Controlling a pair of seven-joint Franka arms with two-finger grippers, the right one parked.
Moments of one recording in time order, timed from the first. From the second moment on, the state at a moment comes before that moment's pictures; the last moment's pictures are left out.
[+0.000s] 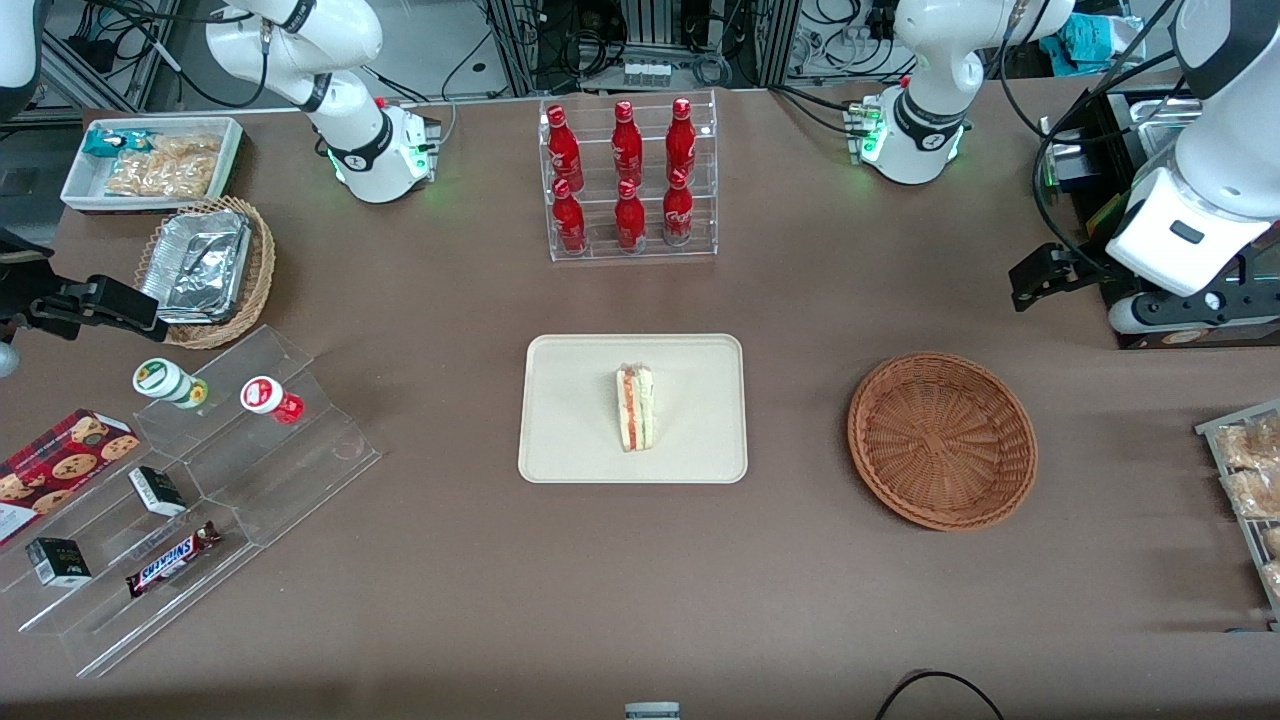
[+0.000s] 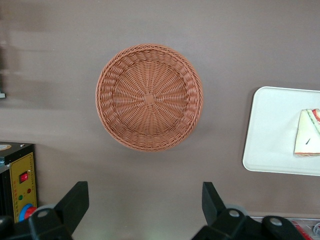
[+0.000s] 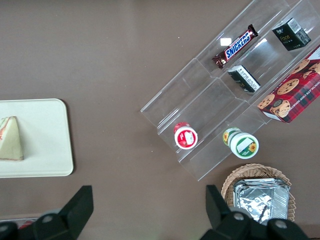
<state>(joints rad) 0.07 0.02 -0.22 -1.56 0.01 1.56 -0.22</state>
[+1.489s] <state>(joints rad) 0.00 0.02 -0.15 -1.54 0.01 1.56 -0.20</state>
